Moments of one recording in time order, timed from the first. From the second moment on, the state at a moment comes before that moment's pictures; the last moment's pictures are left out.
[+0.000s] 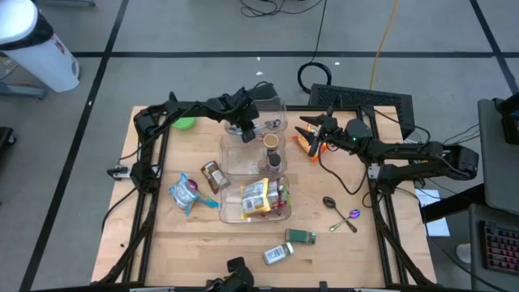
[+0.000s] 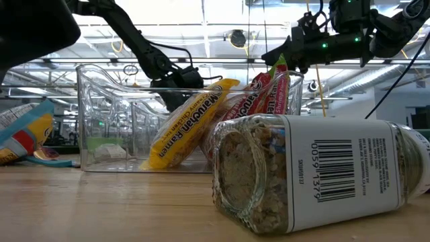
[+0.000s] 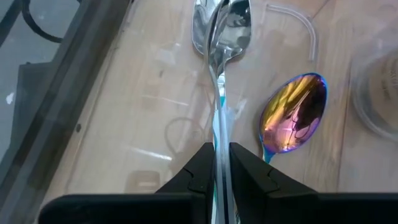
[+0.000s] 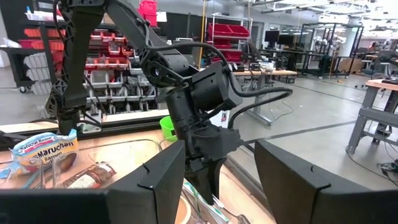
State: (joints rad) left arm 0.64 2.02 1.33 -0.28 0.21 0.31; right arm -0.43 1.12 0.42 0.77 0.00 -0.04
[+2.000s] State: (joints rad) left arm 0.33 1.38 0.93 0.41 0.44 -0.01; right arm -0.43 1.12 0.42 0.75 0.00 -0.10
